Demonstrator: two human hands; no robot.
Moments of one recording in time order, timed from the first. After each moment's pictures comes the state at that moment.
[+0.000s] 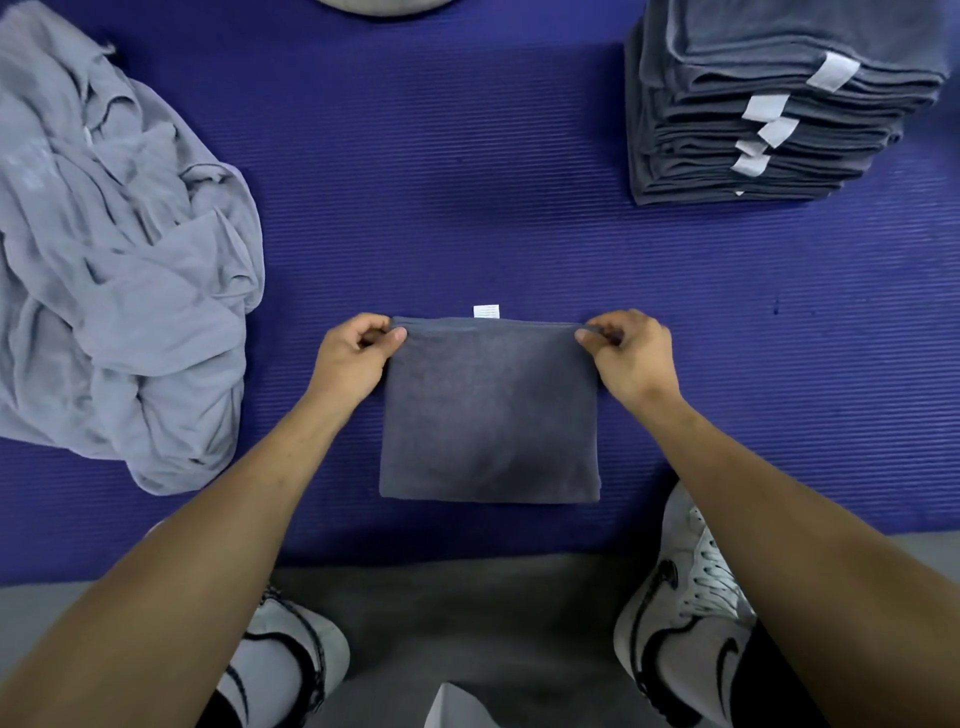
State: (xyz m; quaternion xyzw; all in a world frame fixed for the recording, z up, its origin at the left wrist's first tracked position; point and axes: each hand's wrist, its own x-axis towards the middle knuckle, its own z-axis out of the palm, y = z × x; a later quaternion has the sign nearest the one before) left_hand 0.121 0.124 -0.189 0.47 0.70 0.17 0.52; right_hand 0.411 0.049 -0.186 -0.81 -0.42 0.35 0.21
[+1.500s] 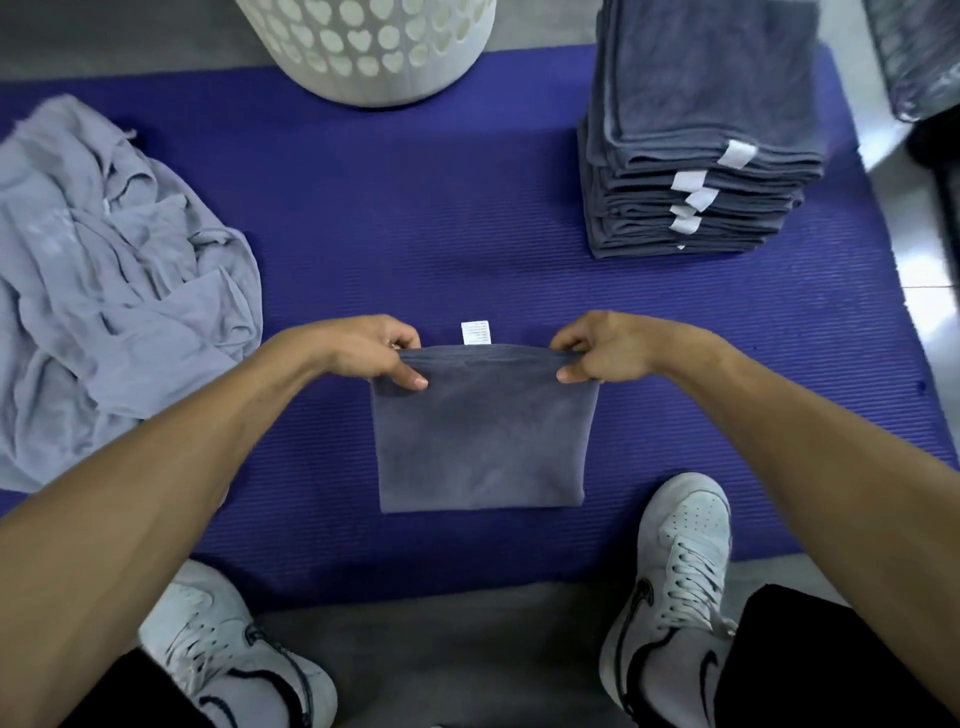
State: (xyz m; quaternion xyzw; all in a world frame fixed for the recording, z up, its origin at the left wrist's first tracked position) left_hand 0.155 0.193 -0.109 0.68 0.45 -0.23 0.53; right_hand 0.439 0.103 -0.088 -0.62 -0.57 0.52 -0.11
